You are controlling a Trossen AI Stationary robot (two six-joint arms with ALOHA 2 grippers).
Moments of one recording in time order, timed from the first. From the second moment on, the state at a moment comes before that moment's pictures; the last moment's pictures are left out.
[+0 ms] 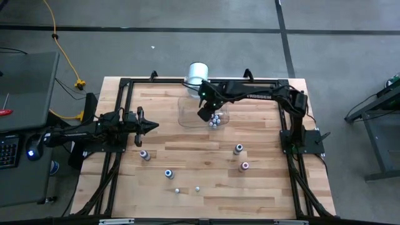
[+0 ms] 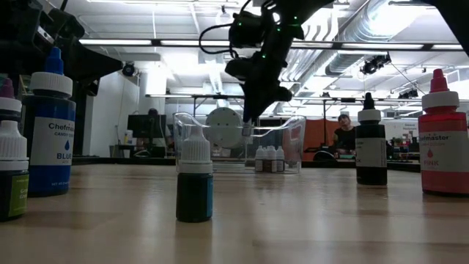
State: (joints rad) left arm 0.10 0.01 0.01 0.01 0.01 -0.14; right arm -0.30 1.94 1.61 -0.79 0.03 0.35
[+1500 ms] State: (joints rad) left arm 0.10 0.01 0.01 0.01 0.01 -0.14; right arm -0.24 2.06 1.59 -0.81 0.01 0.32
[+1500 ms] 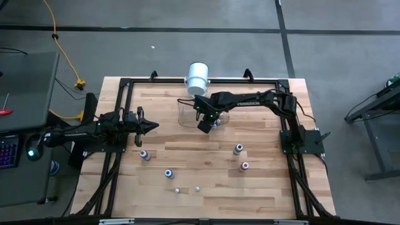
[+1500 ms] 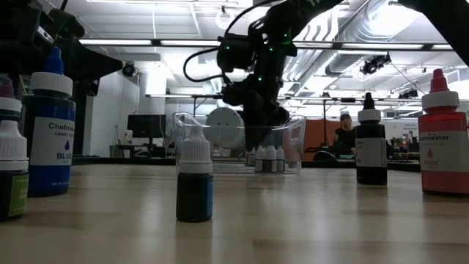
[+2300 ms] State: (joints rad) left arm 0.10 0.01 0.01 0.01 0.01 -0.14; right arm -0.26 2.06 1.59 -0.83 0.01 0.31
